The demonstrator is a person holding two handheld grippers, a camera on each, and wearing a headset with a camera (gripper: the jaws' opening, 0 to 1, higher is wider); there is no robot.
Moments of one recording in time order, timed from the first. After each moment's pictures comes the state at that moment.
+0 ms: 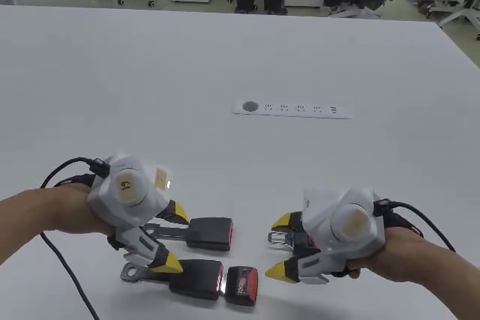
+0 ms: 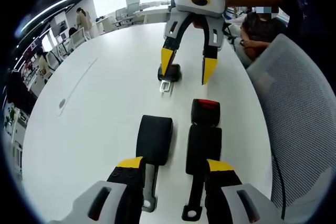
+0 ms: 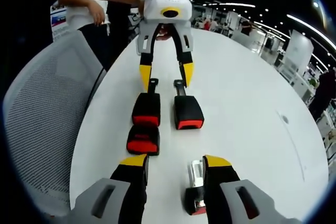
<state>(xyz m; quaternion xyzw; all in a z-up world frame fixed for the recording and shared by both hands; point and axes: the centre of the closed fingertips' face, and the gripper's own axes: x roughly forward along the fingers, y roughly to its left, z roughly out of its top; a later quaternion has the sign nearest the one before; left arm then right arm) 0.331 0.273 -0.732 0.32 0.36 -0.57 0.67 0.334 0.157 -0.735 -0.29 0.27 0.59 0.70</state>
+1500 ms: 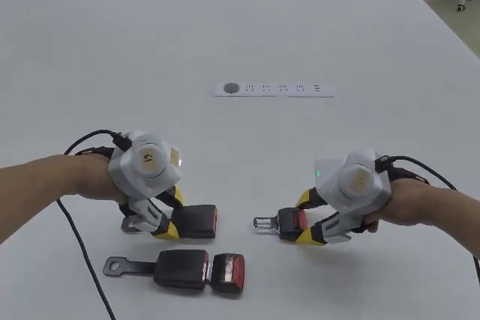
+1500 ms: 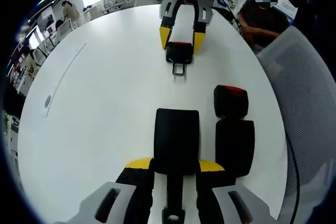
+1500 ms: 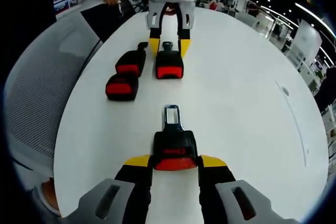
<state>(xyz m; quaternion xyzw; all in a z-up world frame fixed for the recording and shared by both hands) 0.369 0.270 -0.774 0.35 0.41 -0.58 0.61 0.368 0.089 -0.774 -0.34 0.33 0.58 0.66</state>
